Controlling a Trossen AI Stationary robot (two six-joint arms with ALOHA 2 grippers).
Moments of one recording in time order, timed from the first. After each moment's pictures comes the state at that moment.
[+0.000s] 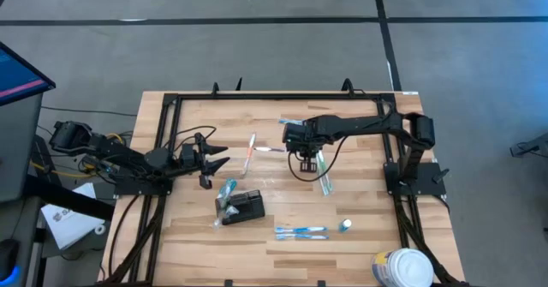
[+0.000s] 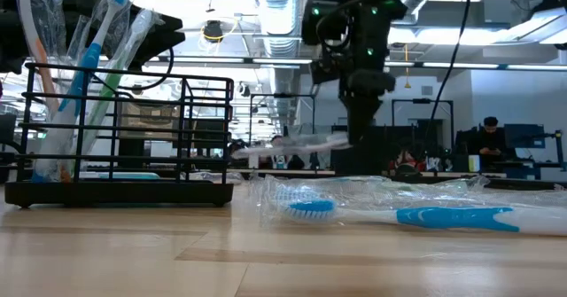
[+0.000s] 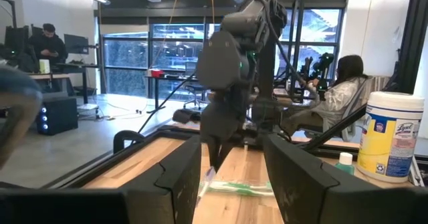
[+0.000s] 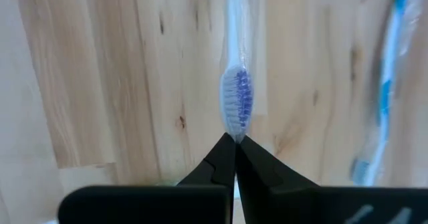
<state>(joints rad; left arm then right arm) -0.16 0.92 0.01 1.14 -0.42 0.02 -0.15 1.83 1.37 -0.92 0.14 -0.11</state>
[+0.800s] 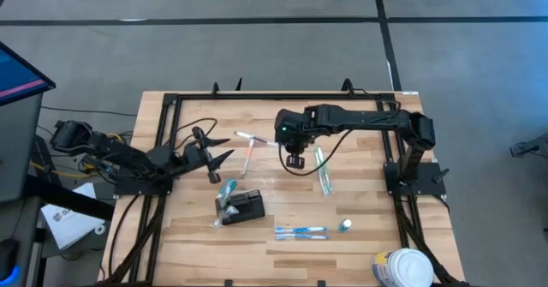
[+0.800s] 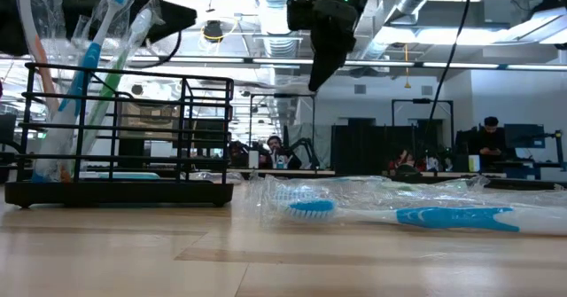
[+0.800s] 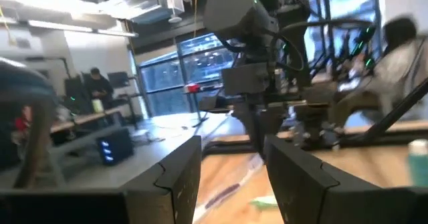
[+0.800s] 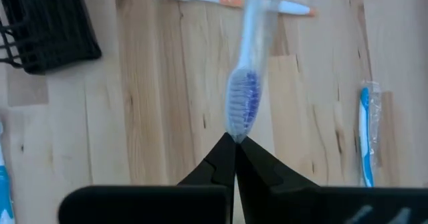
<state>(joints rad) -0.16 0.95 0.13 1.08 -0.53 0.34 -0.13 1.83 1.63 -0.95 0.02 -0.05</state>
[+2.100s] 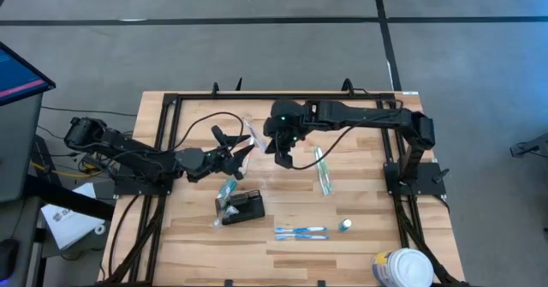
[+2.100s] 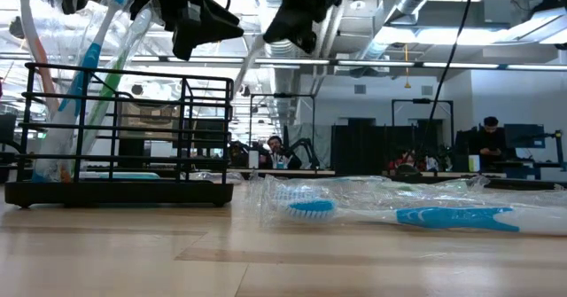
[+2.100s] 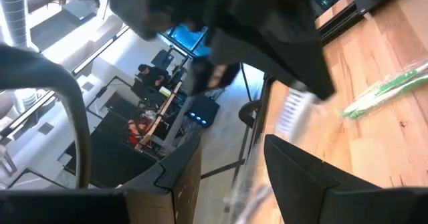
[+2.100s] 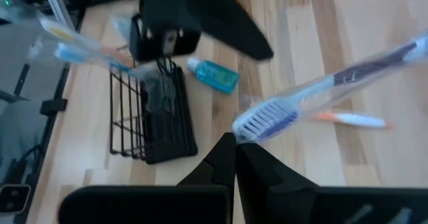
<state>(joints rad) -0.19 1.22 0.50 0.72 -0.79 0.89 -0.14 1.83 1.69 -0.70 -0.30 0.03</state>
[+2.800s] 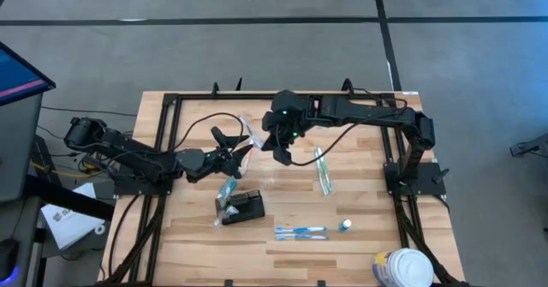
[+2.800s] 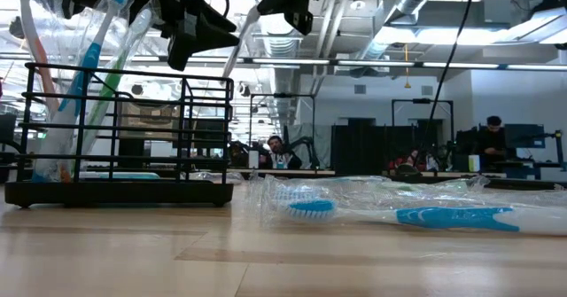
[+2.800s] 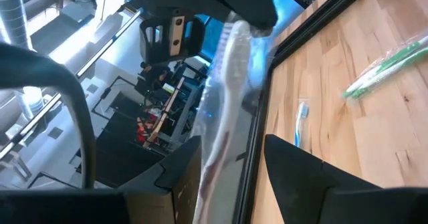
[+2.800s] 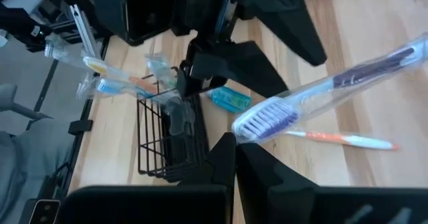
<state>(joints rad) -0.19 1.22 0.47 0.71 -0.81 0.94 -0.14 1.83 1.79 -0.74 -0.33 0.07</state>
